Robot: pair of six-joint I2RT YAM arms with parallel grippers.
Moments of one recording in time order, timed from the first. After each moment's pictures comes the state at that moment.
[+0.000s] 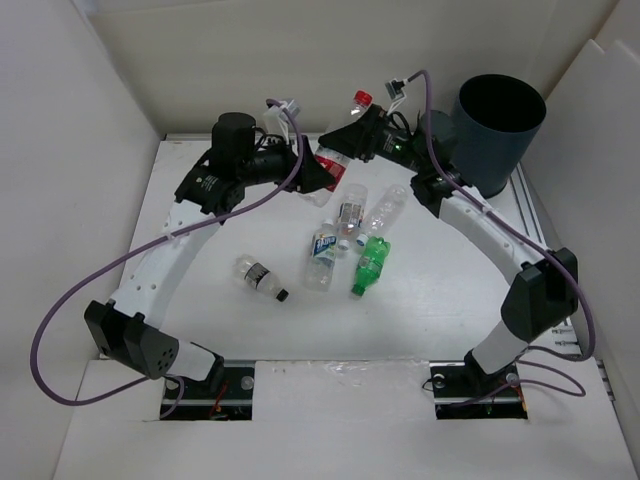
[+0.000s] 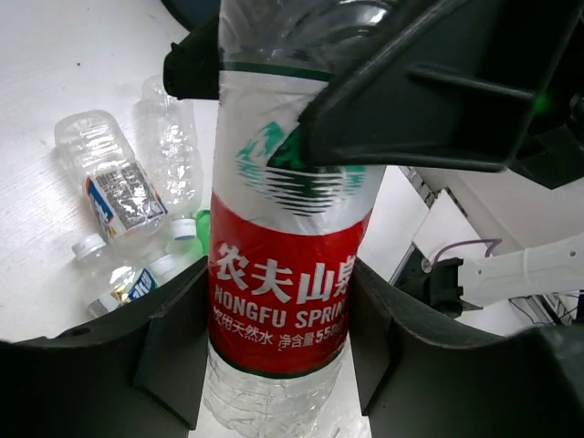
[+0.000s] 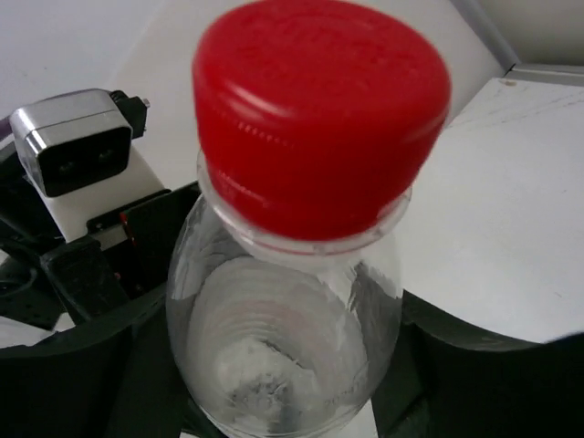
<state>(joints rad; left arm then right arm) -0.45 1.40 1.54 -0.49 0.60 -0.39 0.46 1.61 1.45 0.36 -0.60 0.90</state>
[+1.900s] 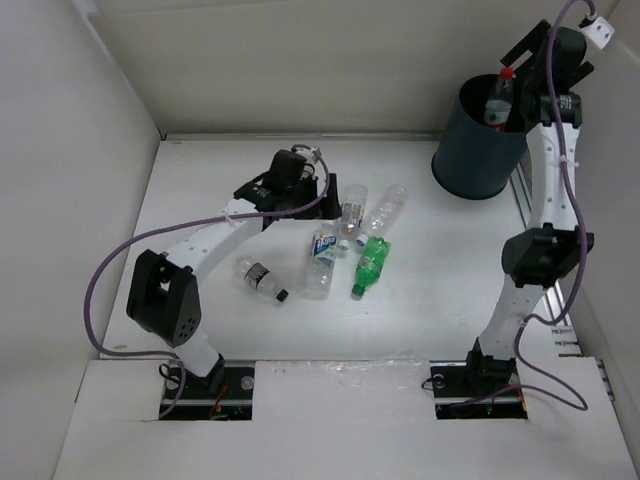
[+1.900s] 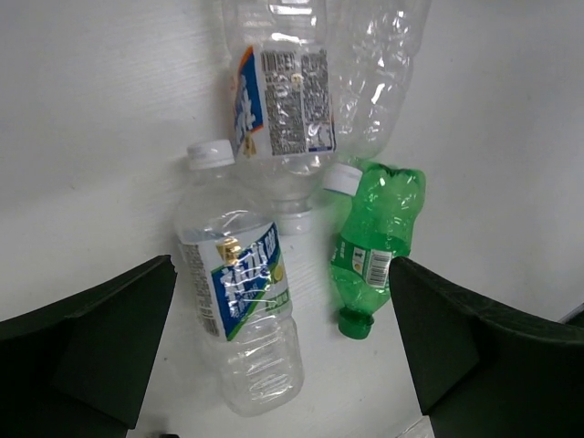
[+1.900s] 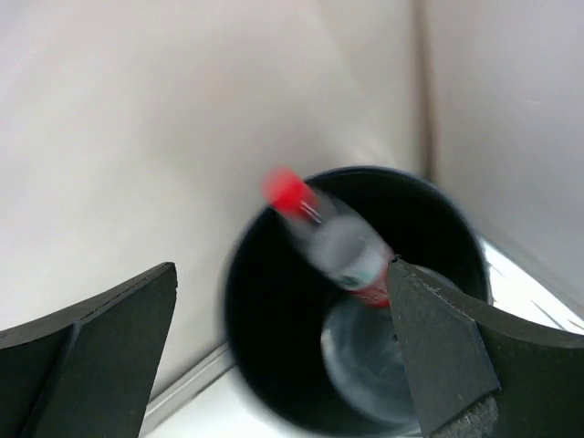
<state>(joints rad) -0.53 1.60 1.34 -0.45 0.15 -0.44 -0.12 2.05 2.41 -0.50 0.39 0.49</state>
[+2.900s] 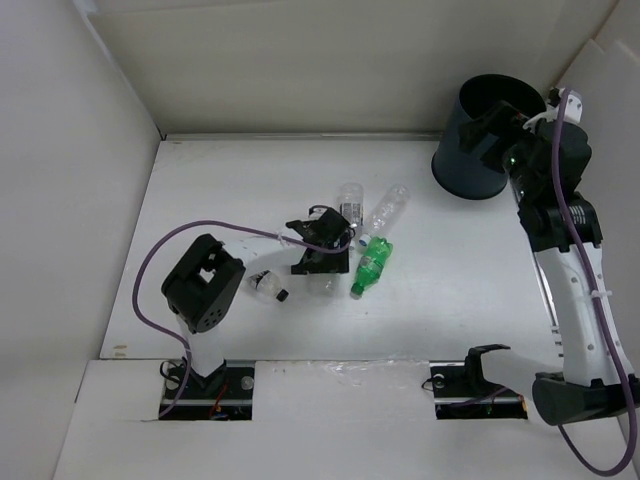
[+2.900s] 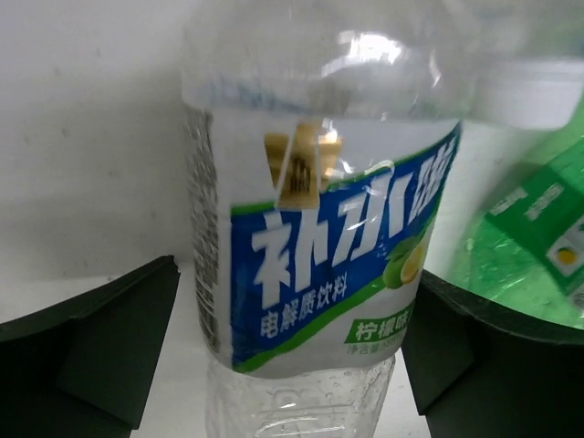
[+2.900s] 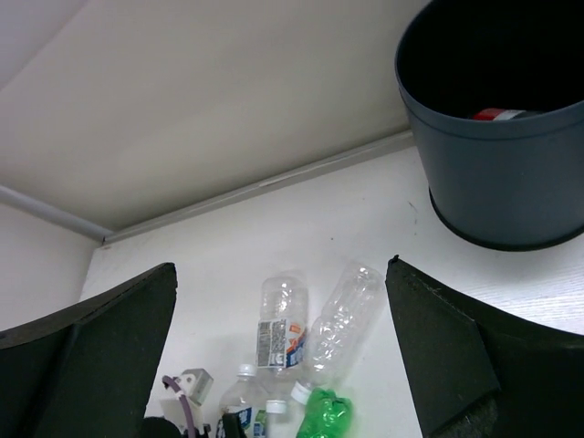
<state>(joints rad) -0.79 1.80 1.17 -0.53 -0.19 -0.73 0.11 1.13 1.49 -0.46 0.08 0.49</state>
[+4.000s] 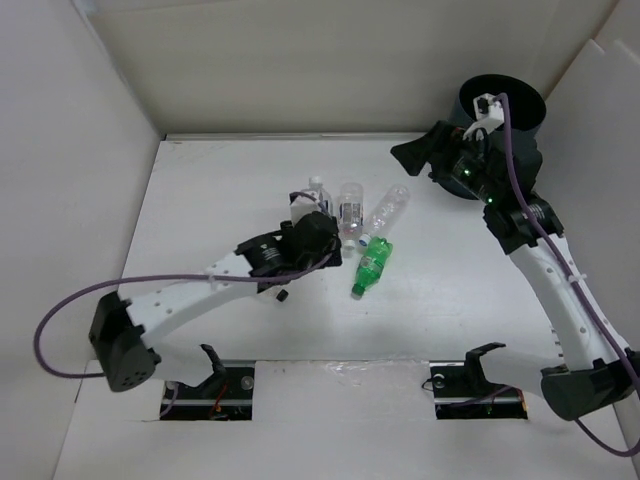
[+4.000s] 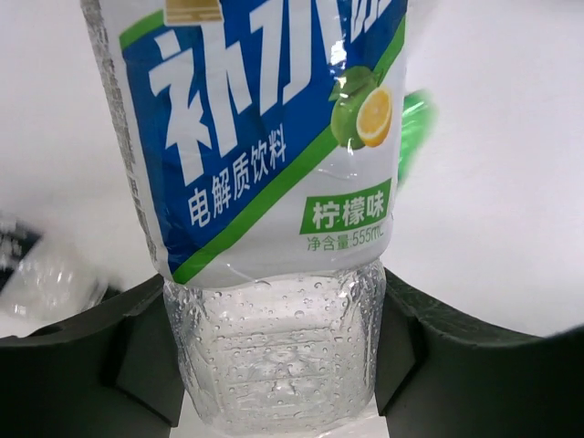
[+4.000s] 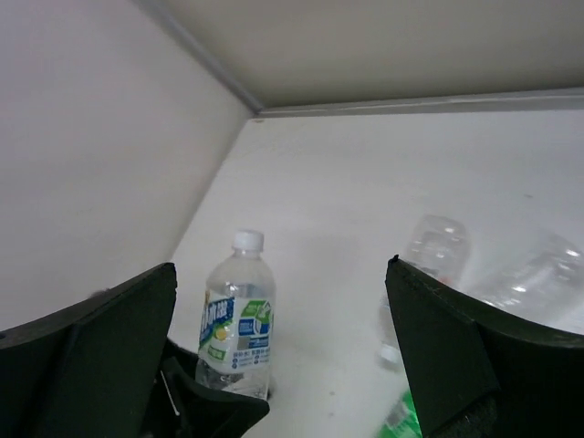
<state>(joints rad) -0.97 1.34 1.12 -0.64 -0.45 -0.84 0.30 1.16 1.36 -0.28 -0.24 0.53</state>
